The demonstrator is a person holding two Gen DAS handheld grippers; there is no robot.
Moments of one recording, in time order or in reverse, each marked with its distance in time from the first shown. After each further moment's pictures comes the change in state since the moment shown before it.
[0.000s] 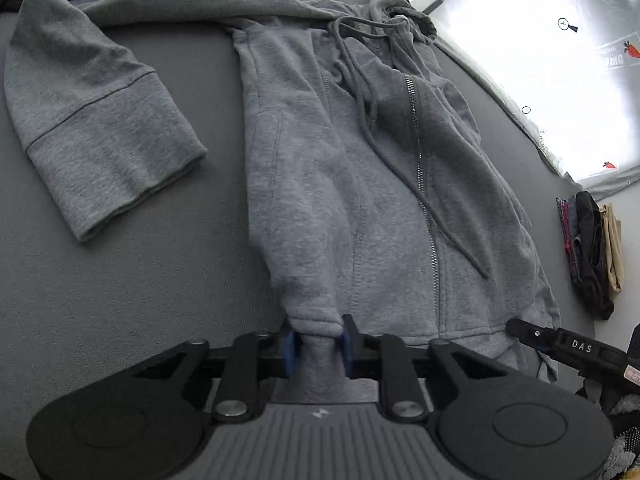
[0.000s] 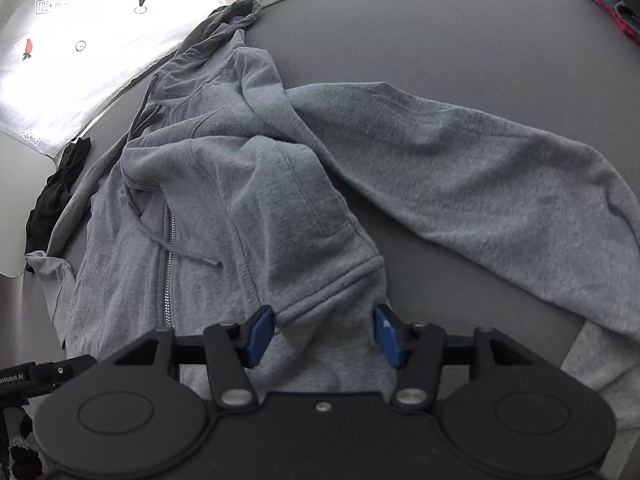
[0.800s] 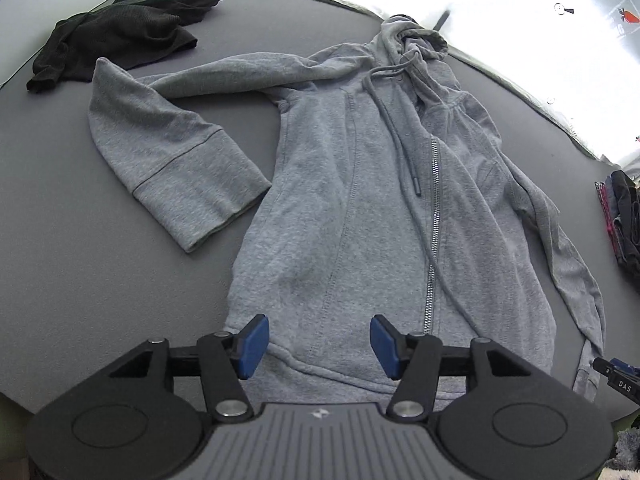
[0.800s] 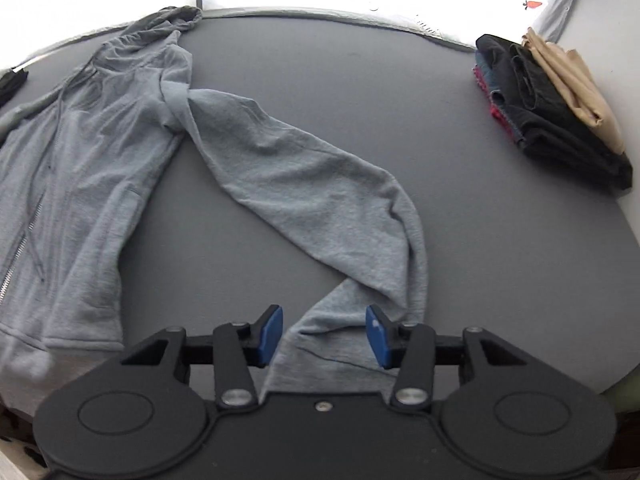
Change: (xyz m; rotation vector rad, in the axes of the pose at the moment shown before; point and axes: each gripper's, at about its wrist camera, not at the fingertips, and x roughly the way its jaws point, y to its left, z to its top) left arm -0.055 -0.037 -0.011 0.116 -0.080 0.225; right arm -0.070 -0.036 -0.060 -0.190 -0.086 -0.466
